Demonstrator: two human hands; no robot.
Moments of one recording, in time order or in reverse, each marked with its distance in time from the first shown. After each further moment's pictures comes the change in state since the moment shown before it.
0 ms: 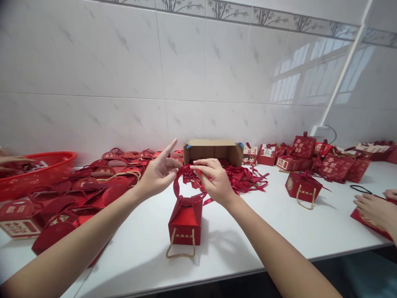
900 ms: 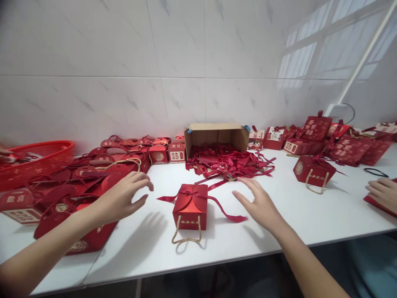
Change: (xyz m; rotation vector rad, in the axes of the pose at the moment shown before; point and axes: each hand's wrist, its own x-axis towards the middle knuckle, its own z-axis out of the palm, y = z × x) left_hand -0.083 -0.029 -0.056 0.849 -0.414 -0.129; right_hand -0.115 0.033 -0.049 -0.260 -0.183 0.751
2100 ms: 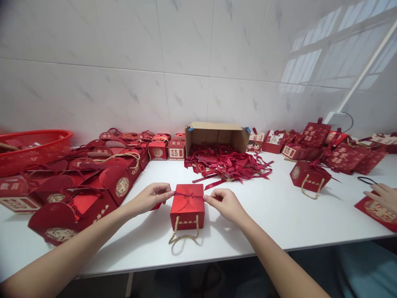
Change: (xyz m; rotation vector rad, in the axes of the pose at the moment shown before) left_hand 0.026 0.020 0.064 -1.020 -0.180 -0.311; right_hand 0.010 -0.041 0.045 0.355 -0.374 0.047
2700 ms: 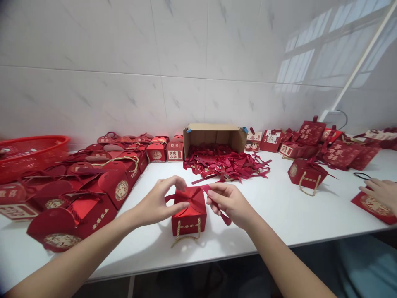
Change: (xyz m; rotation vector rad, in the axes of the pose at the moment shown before) left_hand -0.010 0.056 0.029 0.486 0.196 0.369; right_hand -0.016 -0.027 -0.010 0.686 -0.111 0.099
